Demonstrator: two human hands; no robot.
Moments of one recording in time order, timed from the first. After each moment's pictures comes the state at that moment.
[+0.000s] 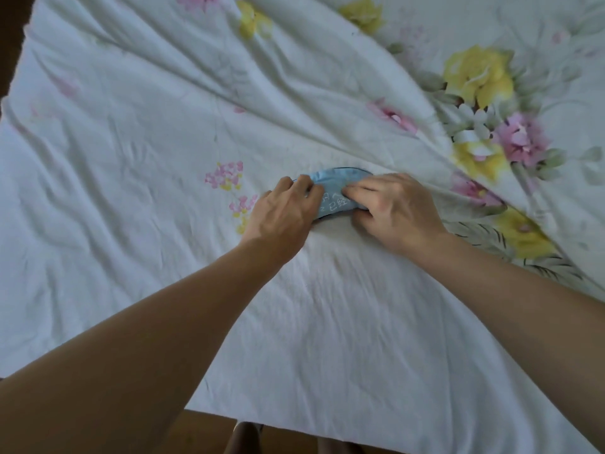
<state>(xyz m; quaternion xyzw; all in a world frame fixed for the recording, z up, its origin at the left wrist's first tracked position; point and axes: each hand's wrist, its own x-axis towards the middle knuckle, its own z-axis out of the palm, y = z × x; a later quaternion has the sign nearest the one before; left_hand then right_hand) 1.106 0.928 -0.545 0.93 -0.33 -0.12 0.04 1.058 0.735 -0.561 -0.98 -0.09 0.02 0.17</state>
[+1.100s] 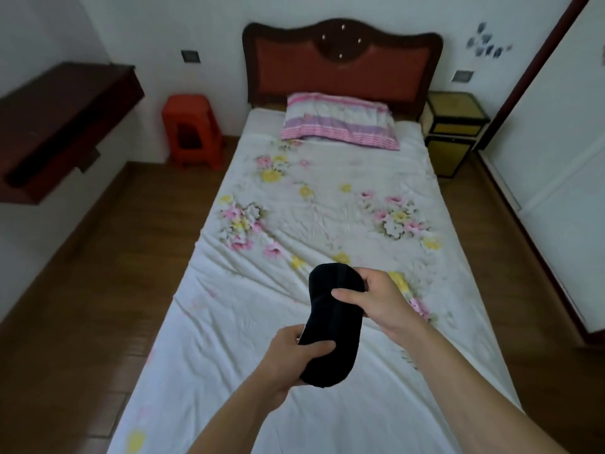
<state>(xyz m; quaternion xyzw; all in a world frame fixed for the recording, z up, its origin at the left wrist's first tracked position) 1.058 1.061 -0.106 0.66 0.04 -0.43 0.62 1.058 0.863 -0.086 -0.72 0.17 0.05 0.67</state>
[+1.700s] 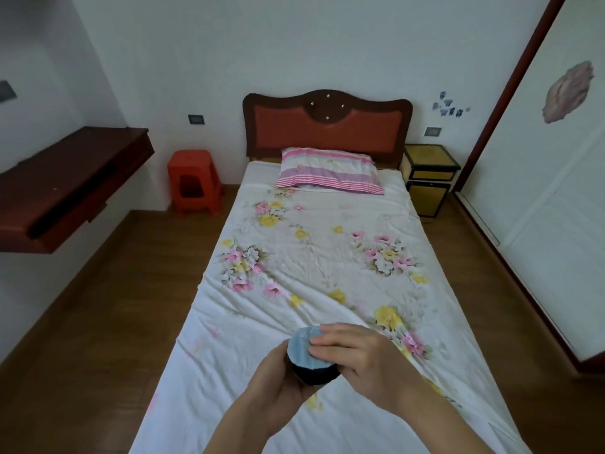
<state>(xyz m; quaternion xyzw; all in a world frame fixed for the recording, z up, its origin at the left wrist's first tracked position) 1.047 1.092 -0.046 0.38 0.10 -0.47 0.79 0.987 0.914 -0.026 -0.93 -0.21 -0.19 0.22</state>
